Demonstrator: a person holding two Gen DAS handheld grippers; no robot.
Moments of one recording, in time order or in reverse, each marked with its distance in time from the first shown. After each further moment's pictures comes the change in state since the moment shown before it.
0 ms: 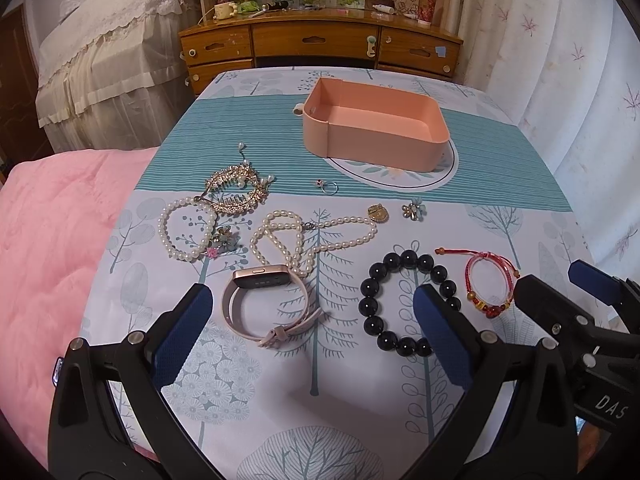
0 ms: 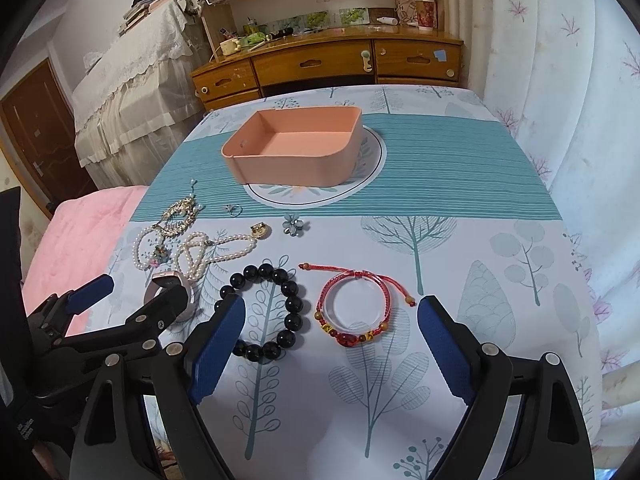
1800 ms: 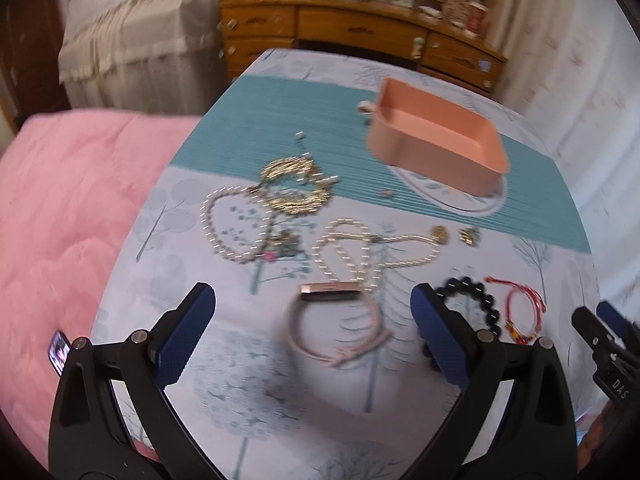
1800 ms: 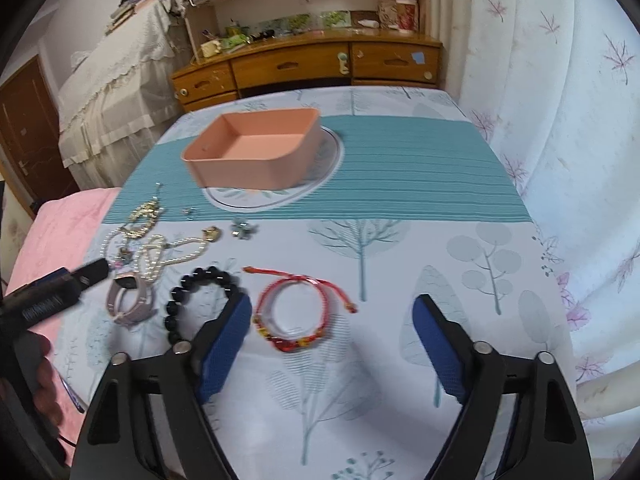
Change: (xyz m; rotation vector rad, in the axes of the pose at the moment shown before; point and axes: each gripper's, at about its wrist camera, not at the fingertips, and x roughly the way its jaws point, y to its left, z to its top) left arm 0.022 0.070 0.017 -0.169 0.067 0.027; right arm 0.011 -0.043 0.005 -0.002 0.001 -0.094
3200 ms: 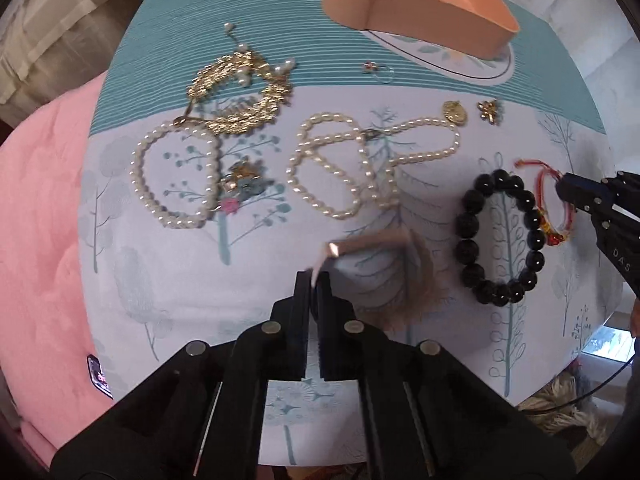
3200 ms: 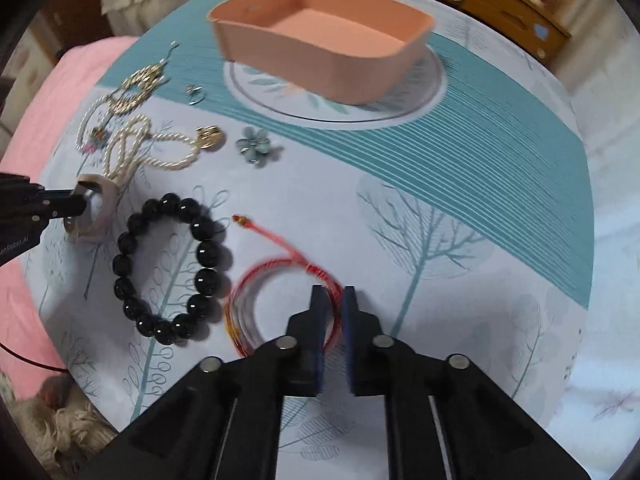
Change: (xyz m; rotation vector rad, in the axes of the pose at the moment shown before) left arm 0.085 -0.043 0.013 0.316 0.447 -0.014; right arm 0.123 0.056 0.037 -0.412 0.400 0.039
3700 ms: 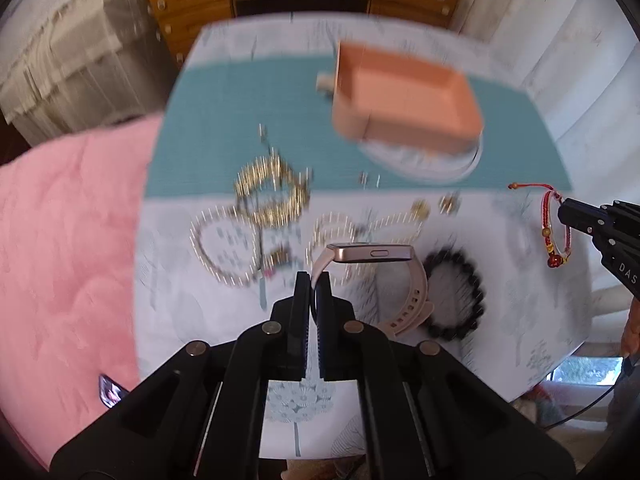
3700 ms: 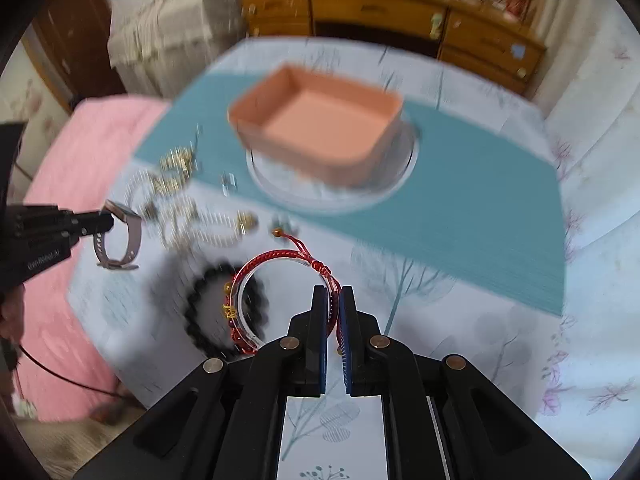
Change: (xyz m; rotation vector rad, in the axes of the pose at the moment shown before) left arm -0.099 0.008 0.027 -0.042 -0.237 -0.013; right arm -0.103 -0.019 0.014 0.111 -0.181 0.078
